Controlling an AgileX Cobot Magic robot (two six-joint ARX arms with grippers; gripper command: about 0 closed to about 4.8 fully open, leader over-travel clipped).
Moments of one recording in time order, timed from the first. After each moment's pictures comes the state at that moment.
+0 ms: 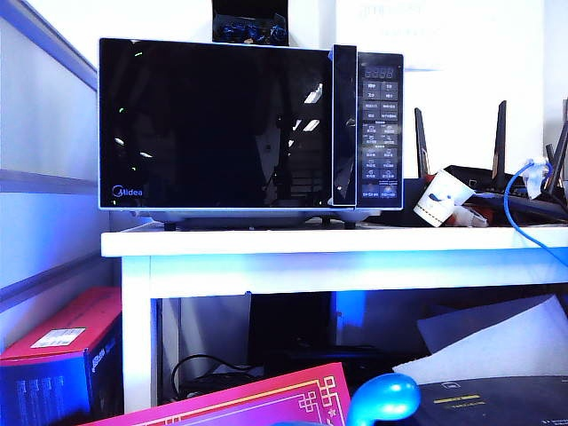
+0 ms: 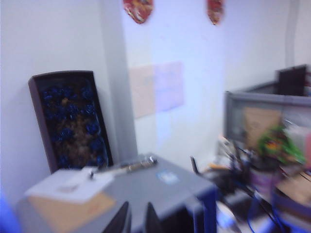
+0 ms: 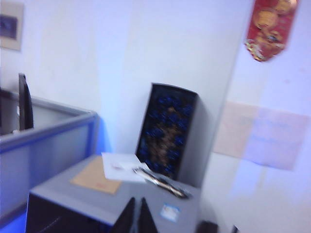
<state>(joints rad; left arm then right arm) -0.51 1.12 2.01 -0.66 0.02 0.13 0.54 1.26 2.42 -0.87 0.06 -0.22</state>
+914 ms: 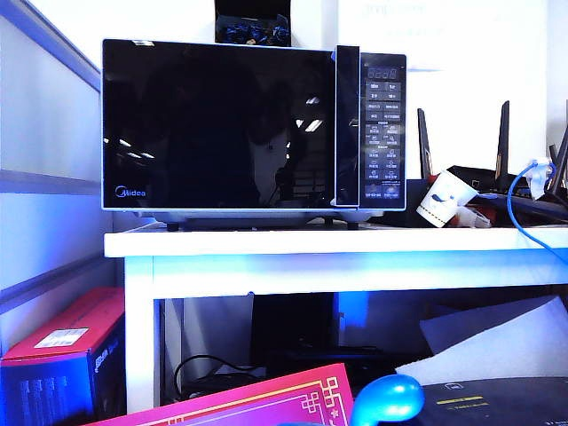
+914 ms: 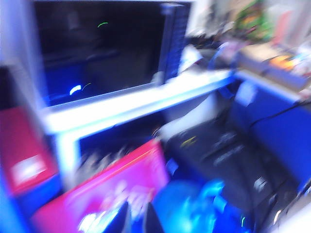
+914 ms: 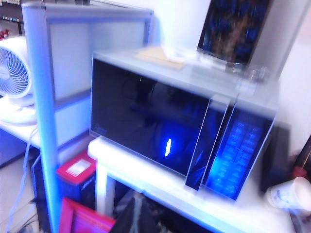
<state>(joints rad) -0.51 0.06 1.06 -1.12 0.08 -0.08 0.54 0.55 1.06 -0.49 -0.08 -0.15</state>
